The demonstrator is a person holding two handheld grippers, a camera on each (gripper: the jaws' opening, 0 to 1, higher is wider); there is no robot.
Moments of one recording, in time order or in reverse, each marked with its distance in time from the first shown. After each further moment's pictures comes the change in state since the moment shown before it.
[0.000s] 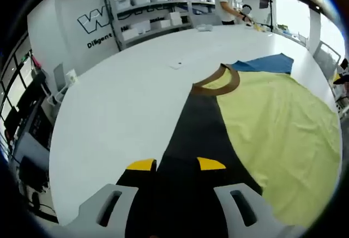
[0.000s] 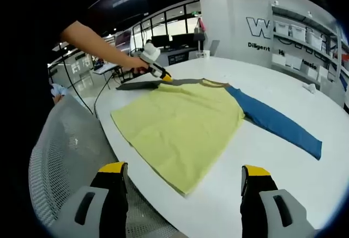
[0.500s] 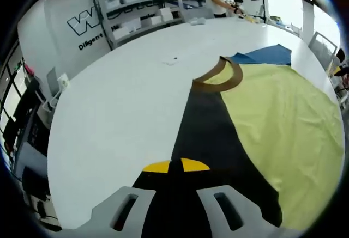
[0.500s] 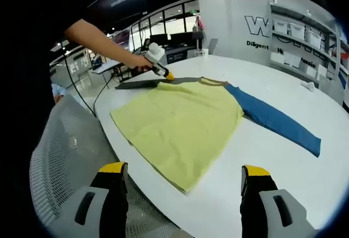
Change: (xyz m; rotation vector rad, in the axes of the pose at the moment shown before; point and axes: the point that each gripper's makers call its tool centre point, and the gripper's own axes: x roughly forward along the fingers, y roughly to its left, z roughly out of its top) left arm 0.018 0.007 0.007 0.025 0.029 -0.029; right arm -0.005 -0.004 -0.002 0.017 0.012 -0.017
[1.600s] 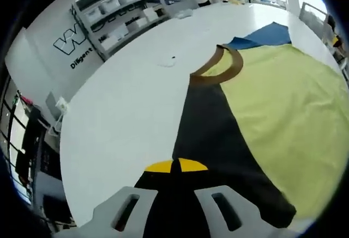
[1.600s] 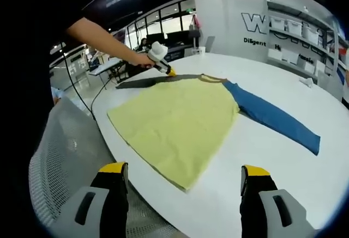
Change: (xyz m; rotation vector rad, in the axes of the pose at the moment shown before) left arm 0.017 0.026 0.019 0.197 0.014 0.045; right arm 0.006 -0.005 0.003 0.022 0.010 -0.005
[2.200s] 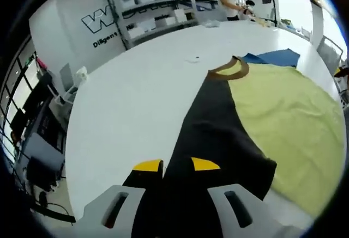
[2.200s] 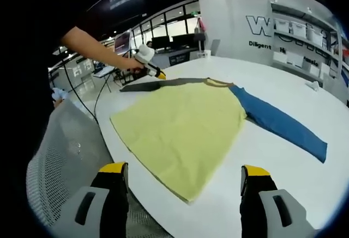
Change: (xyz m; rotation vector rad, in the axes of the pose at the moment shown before) left arm -0.062 0.008 -0.058 -0.228 -0.017 0.057; right arm 0.017 0.006 0.010 -0.015 -0.029 0.047
